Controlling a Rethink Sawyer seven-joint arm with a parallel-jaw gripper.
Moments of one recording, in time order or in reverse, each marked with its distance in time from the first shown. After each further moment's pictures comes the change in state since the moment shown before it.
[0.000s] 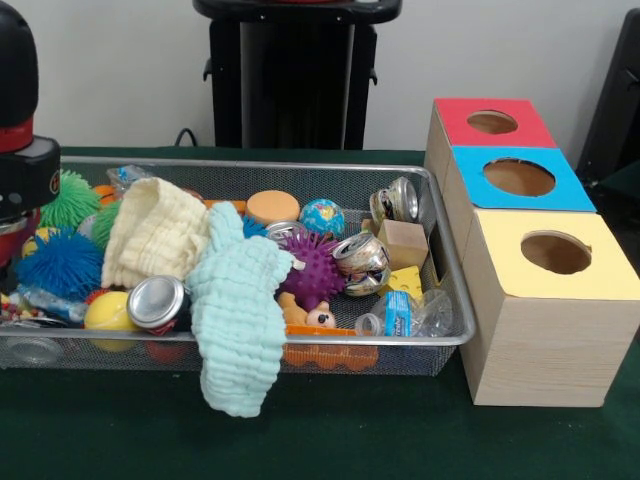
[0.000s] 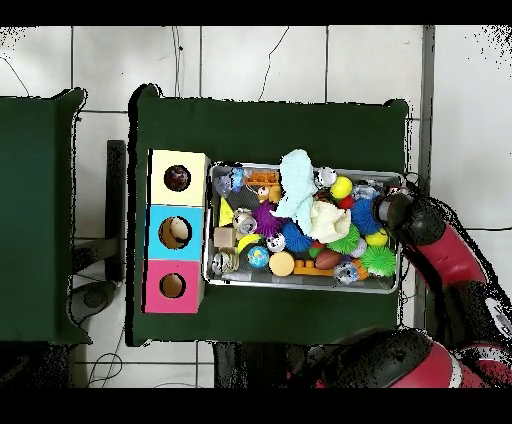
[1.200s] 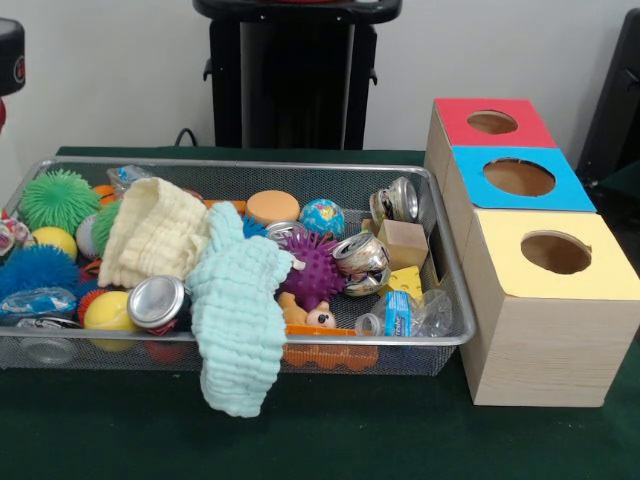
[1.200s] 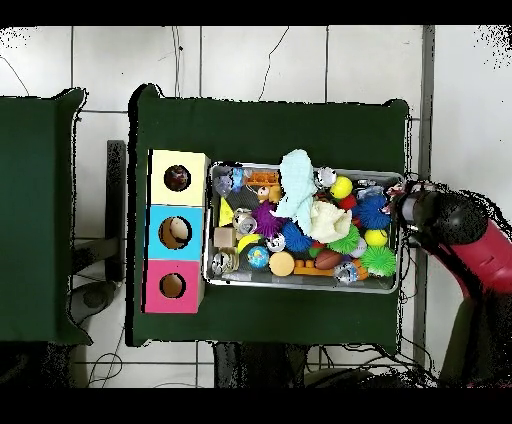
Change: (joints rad) arm 0.068 -0.172 -0.115 -0.003 -0.001 0.237 0.000
